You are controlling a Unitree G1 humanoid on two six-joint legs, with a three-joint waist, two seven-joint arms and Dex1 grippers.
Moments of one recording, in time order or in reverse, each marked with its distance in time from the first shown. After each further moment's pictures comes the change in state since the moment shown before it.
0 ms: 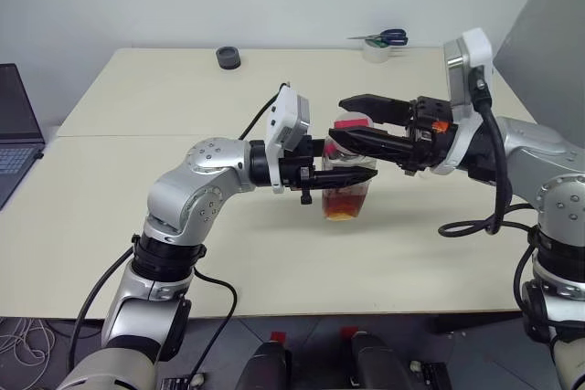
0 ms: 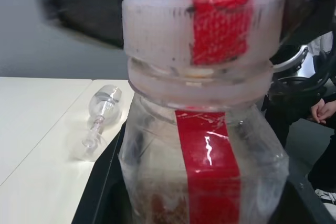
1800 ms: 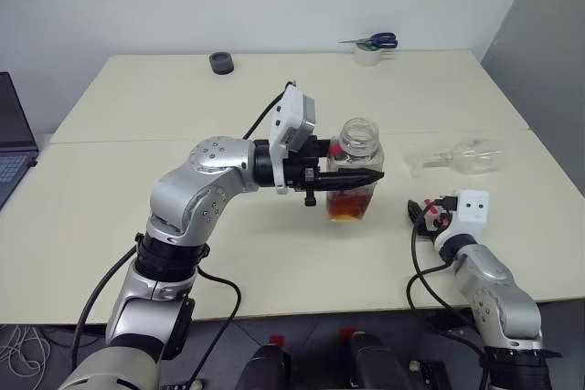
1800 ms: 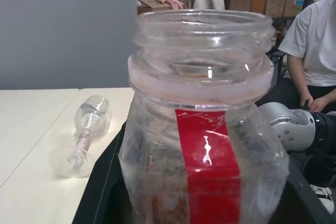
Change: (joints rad) left arm -0.011 -0.022 -0.004 -0.026 0.001 0.017 -0.006; right arm 0.701 0.351 -0.040 0.180 -0.758 -0.408 -0.541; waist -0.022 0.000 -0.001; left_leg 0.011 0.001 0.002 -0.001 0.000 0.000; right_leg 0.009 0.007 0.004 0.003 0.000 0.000
